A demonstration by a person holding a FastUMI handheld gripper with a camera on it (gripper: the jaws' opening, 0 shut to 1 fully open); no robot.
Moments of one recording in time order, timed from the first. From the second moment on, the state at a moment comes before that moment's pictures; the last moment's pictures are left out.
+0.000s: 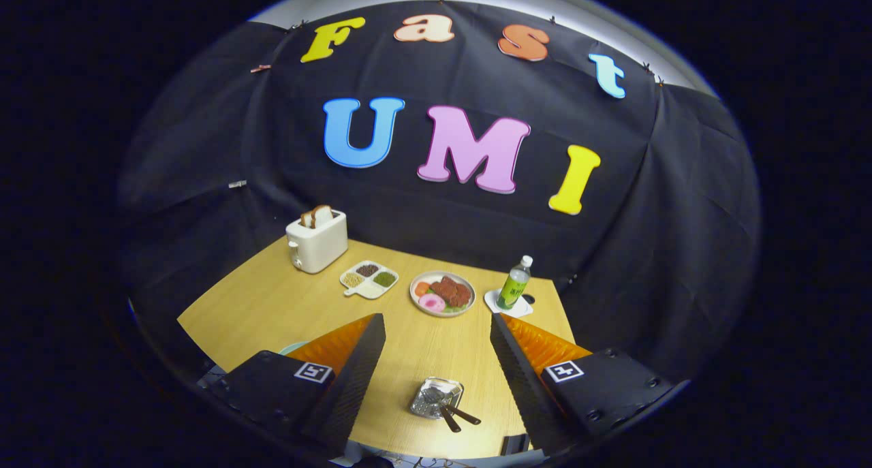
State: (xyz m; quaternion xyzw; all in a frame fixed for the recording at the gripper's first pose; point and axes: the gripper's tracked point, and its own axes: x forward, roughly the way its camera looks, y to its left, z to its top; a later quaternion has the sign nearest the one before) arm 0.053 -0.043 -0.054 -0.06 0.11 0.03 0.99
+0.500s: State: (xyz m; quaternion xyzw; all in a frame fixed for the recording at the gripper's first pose) arm 0.026 -0.045 -0.029 0.00 0.03 -0.01 1.00
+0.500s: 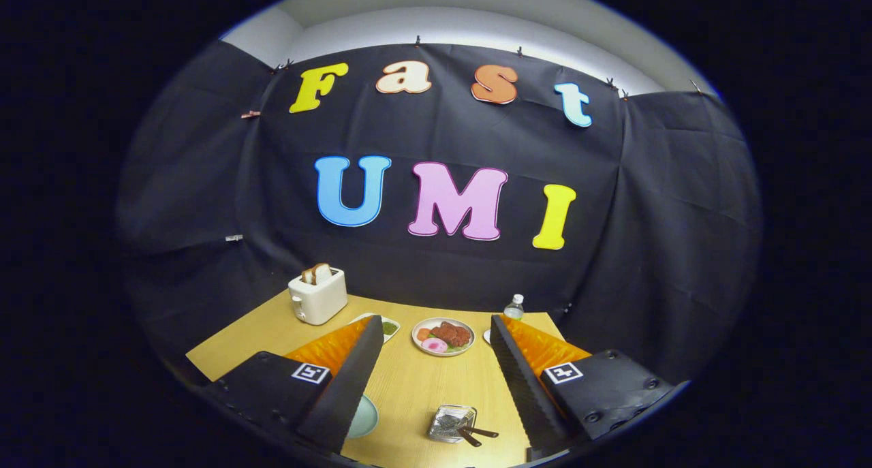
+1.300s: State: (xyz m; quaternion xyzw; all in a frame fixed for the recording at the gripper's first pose) arm 0.024 -0.062 -0.041 0.00 0.04 -0.02 1.00
